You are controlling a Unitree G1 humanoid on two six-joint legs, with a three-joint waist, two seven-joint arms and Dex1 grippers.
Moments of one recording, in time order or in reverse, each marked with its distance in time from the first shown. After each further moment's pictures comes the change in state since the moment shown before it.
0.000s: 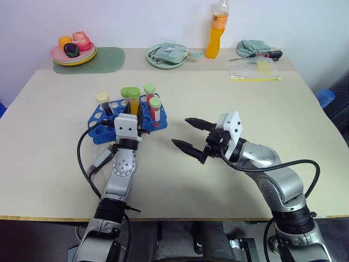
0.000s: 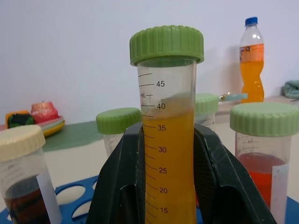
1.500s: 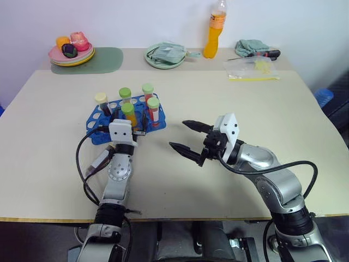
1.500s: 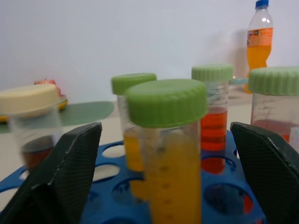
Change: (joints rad) left arm 0.133 -0.002 0.093 -0.159 -0.093 0.101 -0.124; right arm 0.005 -0.003 0.024 -0.018 -0.004 0.003 0.000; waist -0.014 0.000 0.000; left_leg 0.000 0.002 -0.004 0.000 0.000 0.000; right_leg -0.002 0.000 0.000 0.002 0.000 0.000
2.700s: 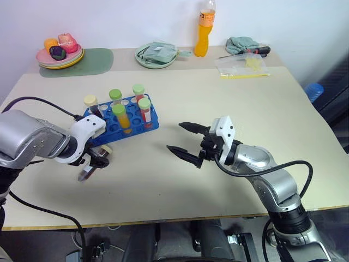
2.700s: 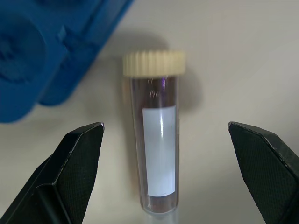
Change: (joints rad) left arm -0.506 1.038 -0.354 -0.338 -0.745 1.899 -0.502; right arm 0.004 0.000 0.034 0.018 -0.037 -0.051 0.046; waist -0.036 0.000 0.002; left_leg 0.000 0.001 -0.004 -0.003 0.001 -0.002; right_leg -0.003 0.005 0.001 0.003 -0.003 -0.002
